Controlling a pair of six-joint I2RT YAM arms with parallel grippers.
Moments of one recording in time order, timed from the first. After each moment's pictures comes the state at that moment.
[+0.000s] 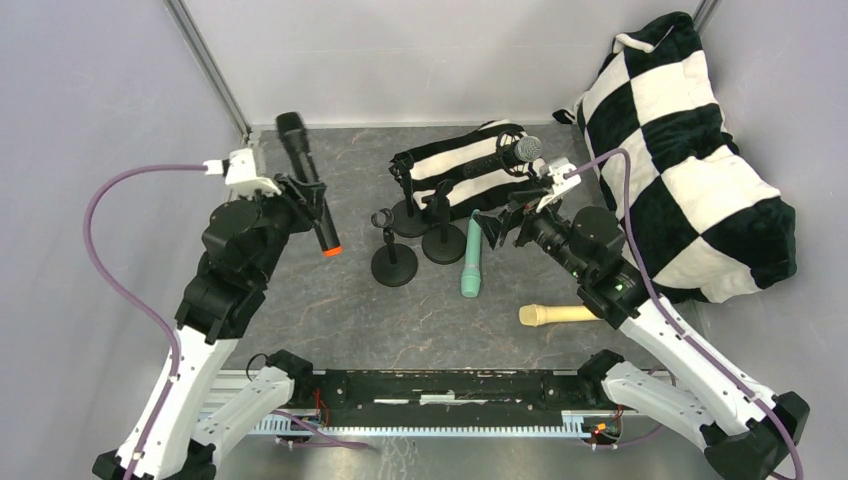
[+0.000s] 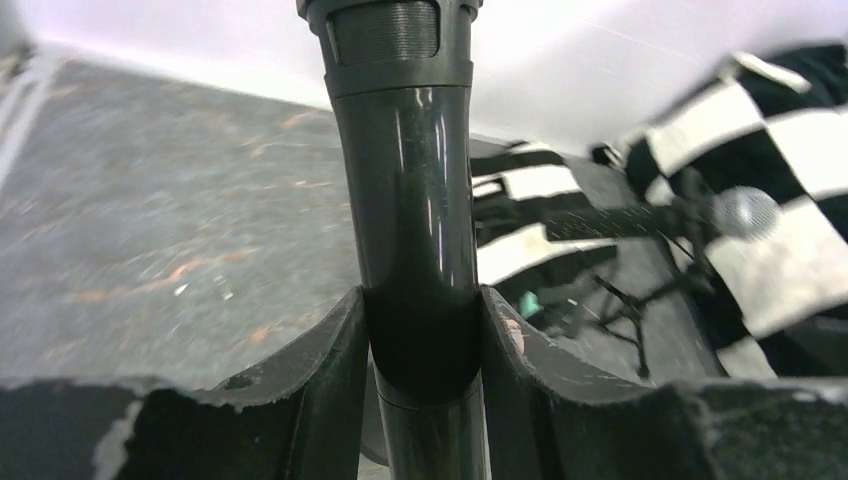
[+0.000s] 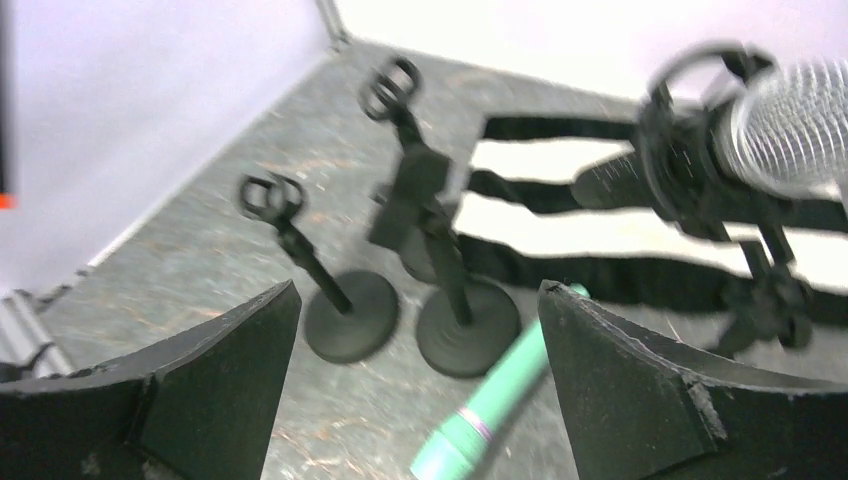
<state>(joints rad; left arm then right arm) -0.42 0.73 1.09 -0.49 -0.35 -0.43 0.63 0.86 0.78 -0.01 0.01 0.21</state>
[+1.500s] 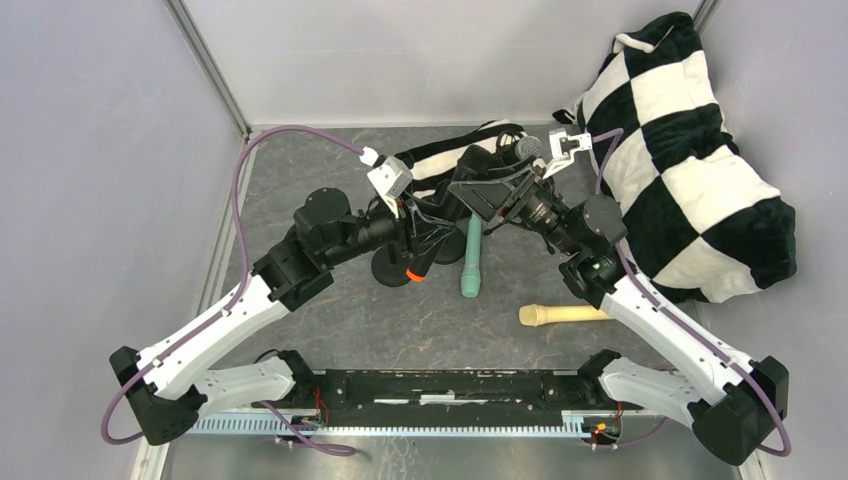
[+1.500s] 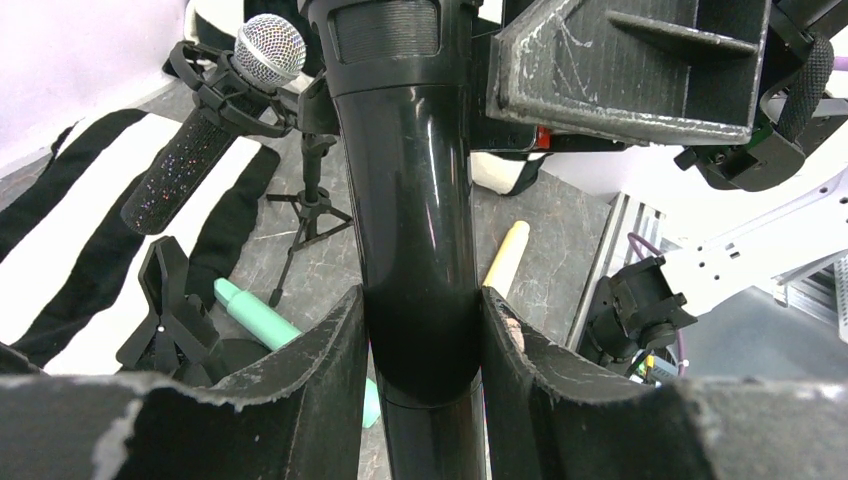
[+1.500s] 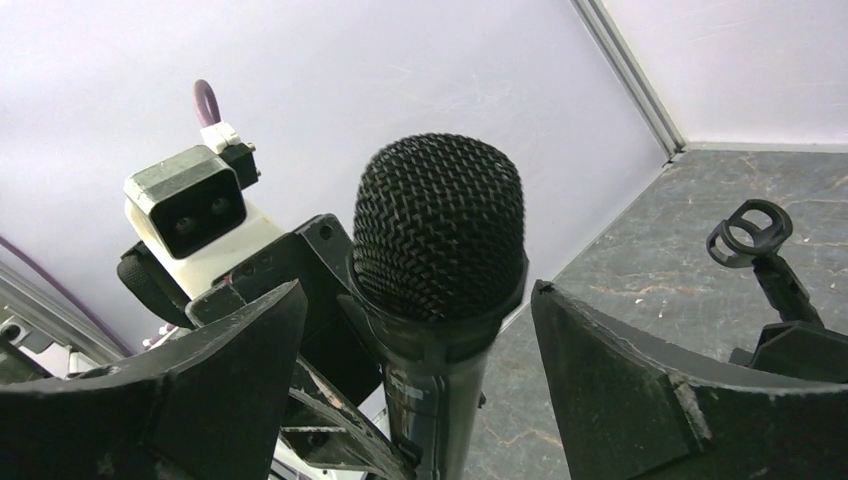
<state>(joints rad) -0.85 1.03 1.10 -0.09 0.24 -0.19 0.63 1.02 0.87 0.52 -0.30 0.85</state>
